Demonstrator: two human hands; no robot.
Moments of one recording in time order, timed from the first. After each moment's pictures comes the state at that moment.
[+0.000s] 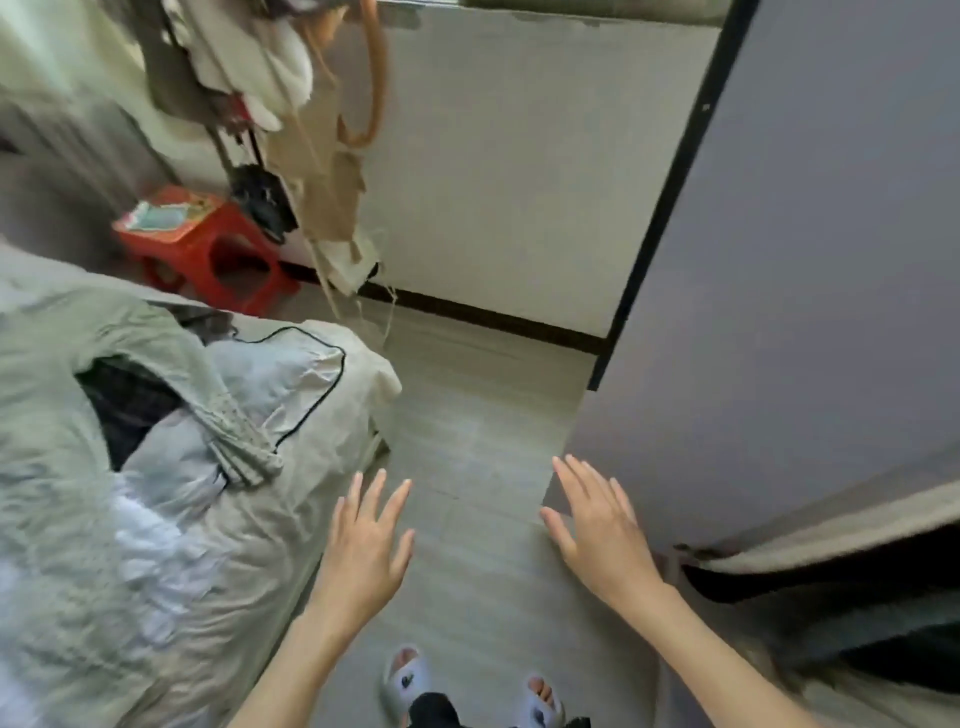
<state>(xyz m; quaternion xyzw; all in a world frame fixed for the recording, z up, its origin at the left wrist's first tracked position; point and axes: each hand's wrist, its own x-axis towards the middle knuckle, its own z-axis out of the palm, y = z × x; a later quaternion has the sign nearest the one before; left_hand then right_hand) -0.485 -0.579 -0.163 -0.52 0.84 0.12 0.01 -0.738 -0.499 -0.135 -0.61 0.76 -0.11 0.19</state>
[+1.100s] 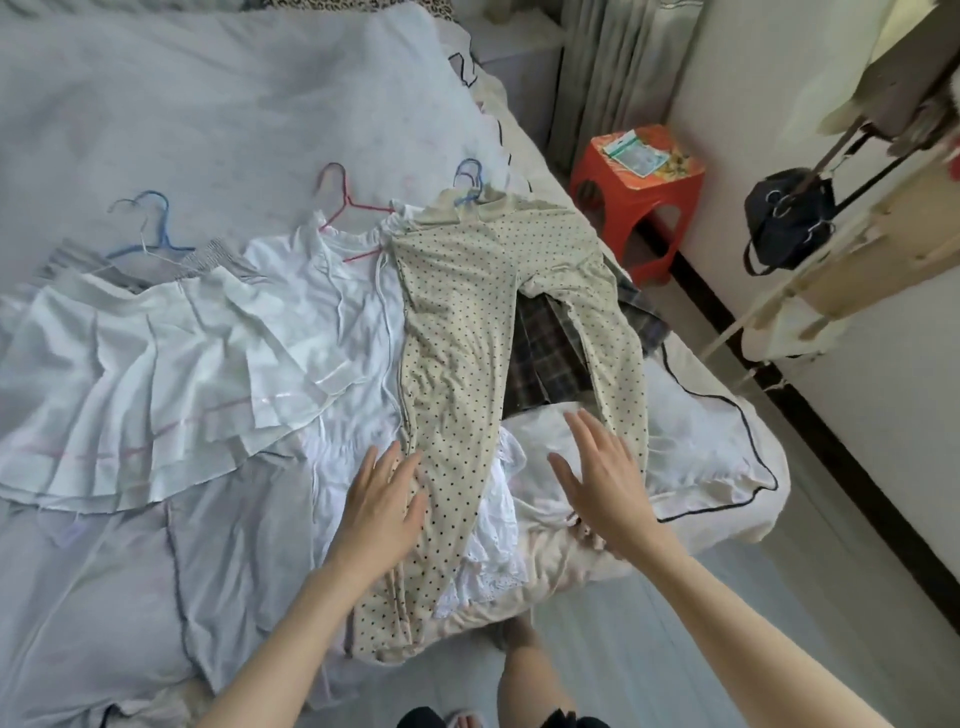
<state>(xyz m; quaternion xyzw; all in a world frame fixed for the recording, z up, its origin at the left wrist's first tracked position) -0.042 -0.699 -0.191 -0.83 0.48 0.25 -0.14 -0.244 -0.853 -0.189 -0.87 0.45 -0.03 0.20</state>
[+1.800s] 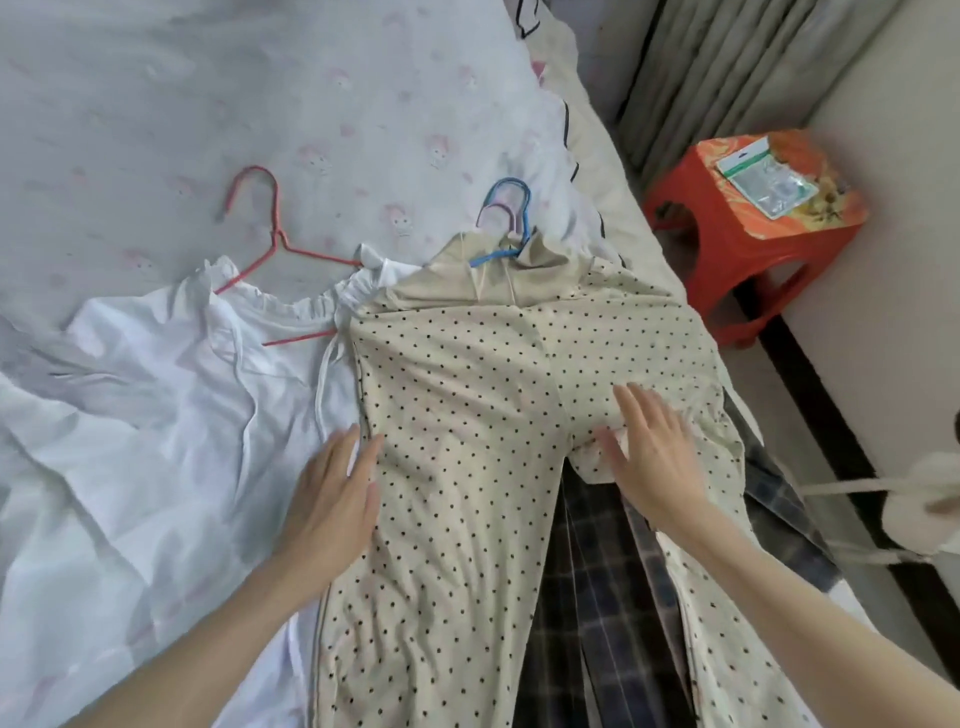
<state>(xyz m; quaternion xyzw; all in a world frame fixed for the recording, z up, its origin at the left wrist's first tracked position) 0.189 -1.013 -0.371 -0.86 0.48 0.16 -0.08 -0.036 -1.240 -0.345 -0.89 0.44 0.03 0.14</state>
